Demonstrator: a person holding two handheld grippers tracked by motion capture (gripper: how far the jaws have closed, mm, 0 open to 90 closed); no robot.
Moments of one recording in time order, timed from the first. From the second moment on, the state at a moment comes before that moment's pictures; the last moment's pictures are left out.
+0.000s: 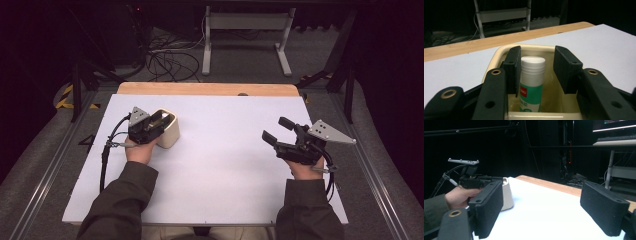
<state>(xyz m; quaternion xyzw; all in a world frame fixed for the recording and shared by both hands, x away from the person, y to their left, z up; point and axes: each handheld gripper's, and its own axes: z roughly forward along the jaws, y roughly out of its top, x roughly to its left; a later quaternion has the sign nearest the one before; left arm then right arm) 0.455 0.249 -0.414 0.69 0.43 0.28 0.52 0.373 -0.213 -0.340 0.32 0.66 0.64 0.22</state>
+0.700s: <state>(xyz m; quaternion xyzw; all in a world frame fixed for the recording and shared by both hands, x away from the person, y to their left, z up) 0.444 0.249 -0.398 0.67 0.40 0.27 0.56 0.372 -0.214 -0.341 0.32 0.66 0.64 0.22</state>
